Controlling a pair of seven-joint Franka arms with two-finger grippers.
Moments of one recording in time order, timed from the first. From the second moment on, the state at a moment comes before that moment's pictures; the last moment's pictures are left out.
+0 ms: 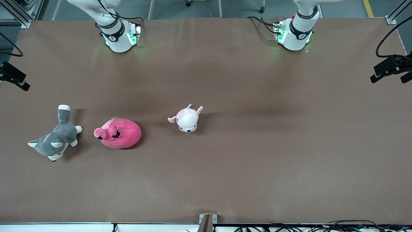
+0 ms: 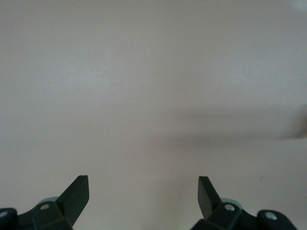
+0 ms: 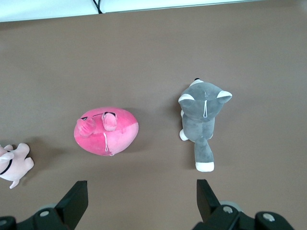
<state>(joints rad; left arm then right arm) 0.00 -0.03 0.04 -1.53 -0.04 1.54 0.05 -0.12 -0.06 0.02 -1.58 0.01 1.65 -0.02</state>
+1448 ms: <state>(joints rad) 0.00 -0.03 0.04 -1.53 -0.04 1.57 0.00 -0.06 -0.07 0.02 -1.60 0.00 1.64 -0.05</state>
